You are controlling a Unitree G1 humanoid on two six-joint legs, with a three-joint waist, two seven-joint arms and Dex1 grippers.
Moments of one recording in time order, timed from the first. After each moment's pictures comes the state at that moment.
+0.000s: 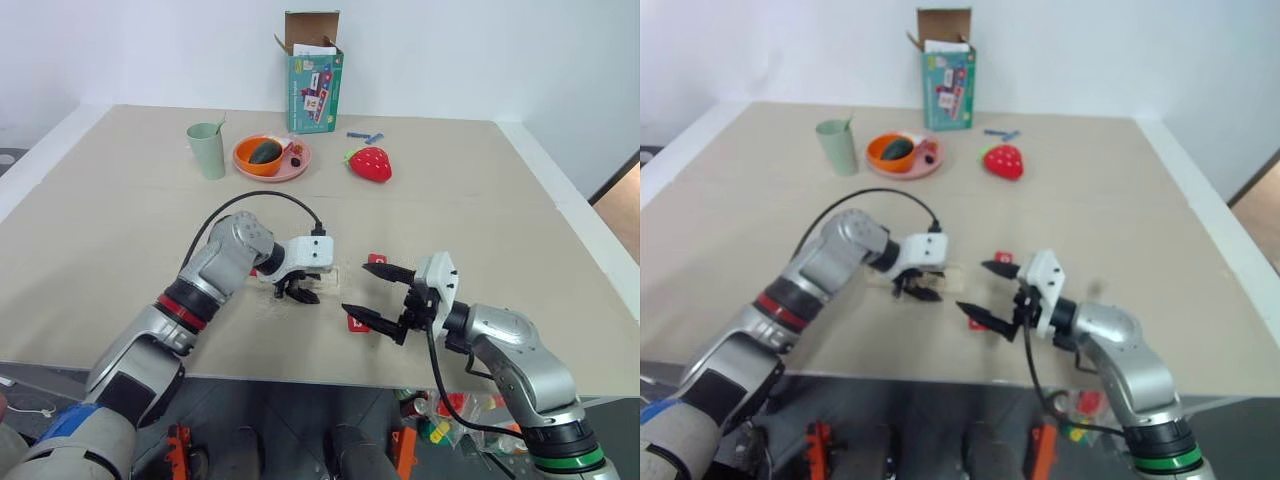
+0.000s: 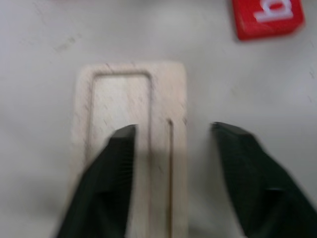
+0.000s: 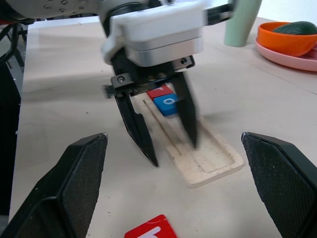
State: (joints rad) left arm -0.93 0.37 -0.50 0.31 0.19 0.45 -1.30; right arm -0.17 -0.54 0.04 -0.30 0.43 0.31 0.87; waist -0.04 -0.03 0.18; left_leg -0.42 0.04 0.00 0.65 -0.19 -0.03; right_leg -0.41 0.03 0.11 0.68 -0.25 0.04
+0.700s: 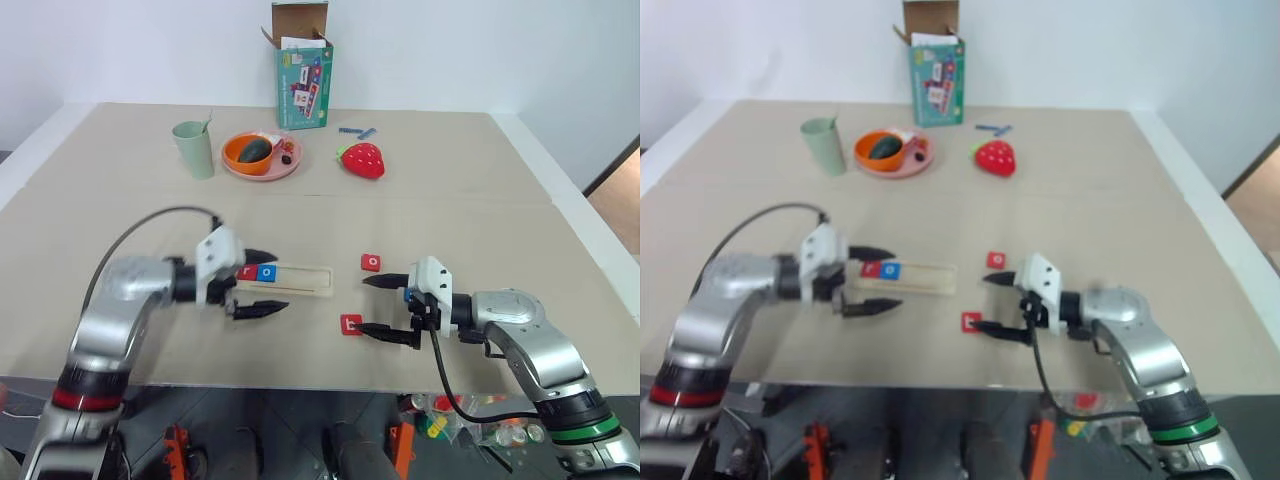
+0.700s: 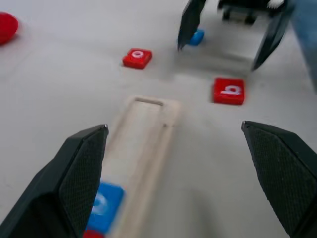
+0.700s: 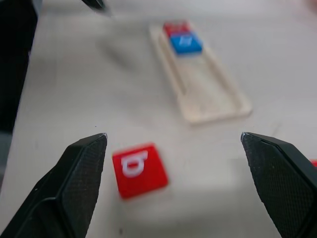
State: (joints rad) left arm -0.27 0.53 0.06 -0.24 -0.26 0.34 -1.19; right arm -0.28 -0.68 0.13 -0.14 0.33 0.28 1.09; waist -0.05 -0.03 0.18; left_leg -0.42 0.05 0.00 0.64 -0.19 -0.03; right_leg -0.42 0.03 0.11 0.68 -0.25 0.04
